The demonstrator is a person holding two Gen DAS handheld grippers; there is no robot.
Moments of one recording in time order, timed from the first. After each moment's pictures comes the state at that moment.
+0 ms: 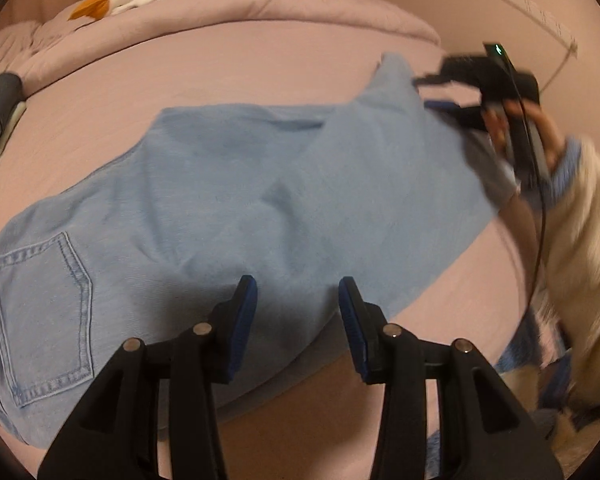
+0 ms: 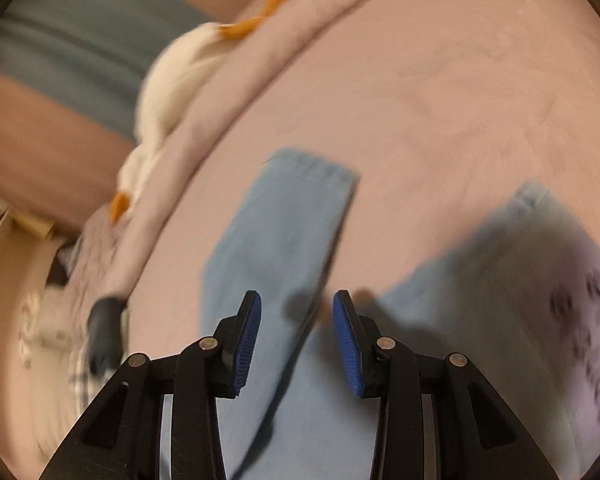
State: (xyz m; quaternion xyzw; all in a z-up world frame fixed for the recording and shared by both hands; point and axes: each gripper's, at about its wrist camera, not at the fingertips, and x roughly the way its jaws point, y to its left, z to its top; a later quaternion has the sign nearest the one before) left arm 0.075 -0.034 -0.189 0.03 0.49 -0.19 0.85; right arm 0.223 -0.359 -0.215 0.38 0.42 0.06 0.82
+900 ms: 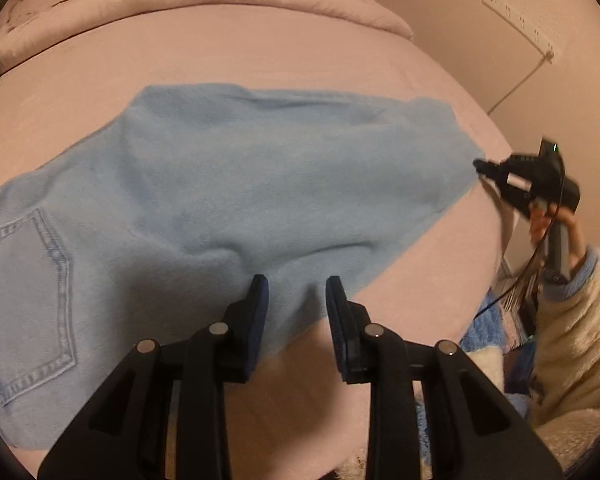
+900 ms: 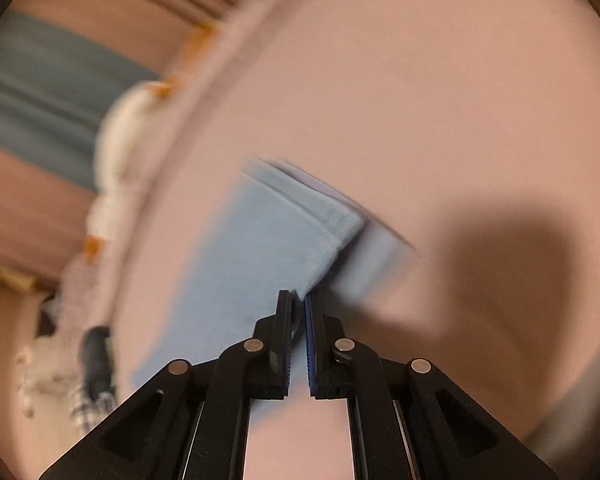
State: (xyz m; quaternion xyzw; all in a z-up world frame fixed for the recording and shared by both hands) left arm 0.085 -0.017 -0.193 -0.03 0.51 -0.26 0.82; right arm 0.105 -0.437 -0.233 0.44 0.40 -0.02 0.80
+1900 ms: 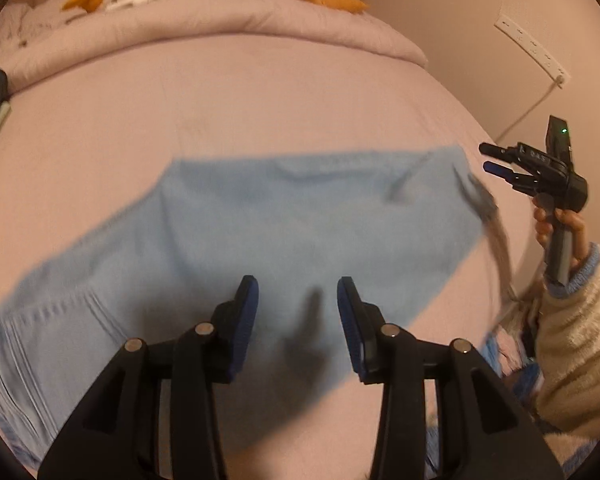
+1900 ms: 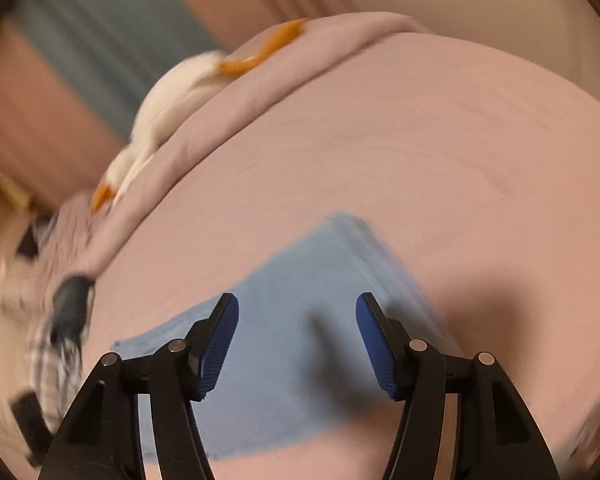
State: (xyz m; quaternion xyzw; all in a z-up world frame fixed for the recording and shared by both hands) left arm 0.123 -0.011 -0.160 -0.03 0.49 -0.23 0.84; right arm 0.189 -0.393 -0.178 0.26 0.39 0.05 0.88
